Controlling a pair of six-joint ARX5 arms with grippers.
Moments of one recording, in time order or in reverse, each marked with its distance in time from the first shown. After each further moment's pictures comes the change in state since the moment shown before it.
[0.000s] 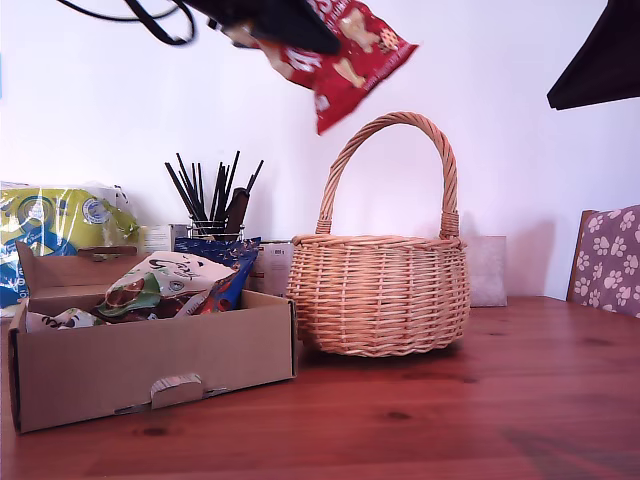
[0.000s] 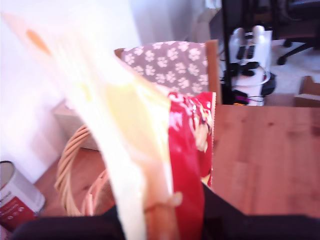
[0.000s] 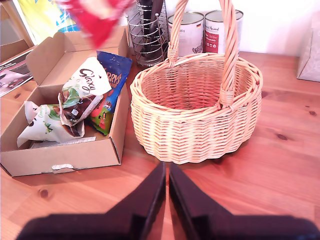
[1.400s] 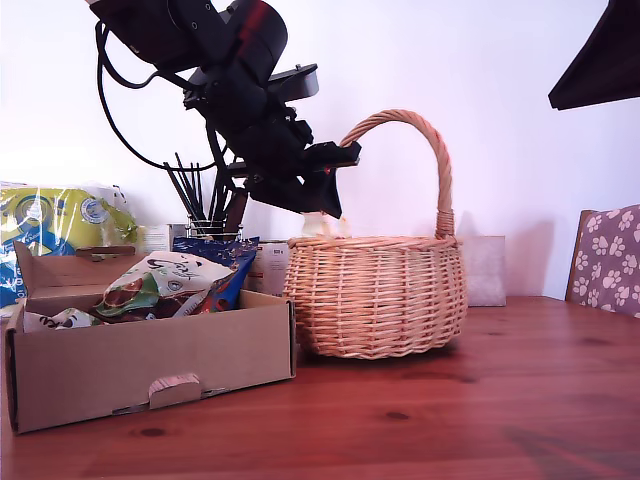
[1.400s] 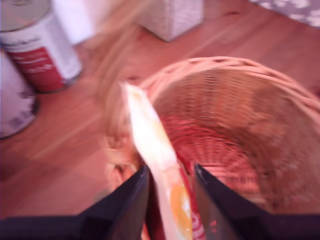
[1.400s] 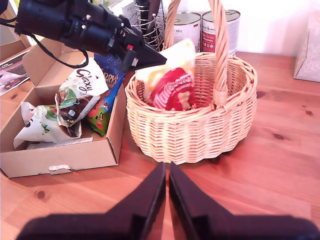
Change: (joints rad) left arm -0.013 0.419 0.237 -0.076 -0.395 -0.294; right arm 0.000 0.000 0.000 0.001 0.006 0.000
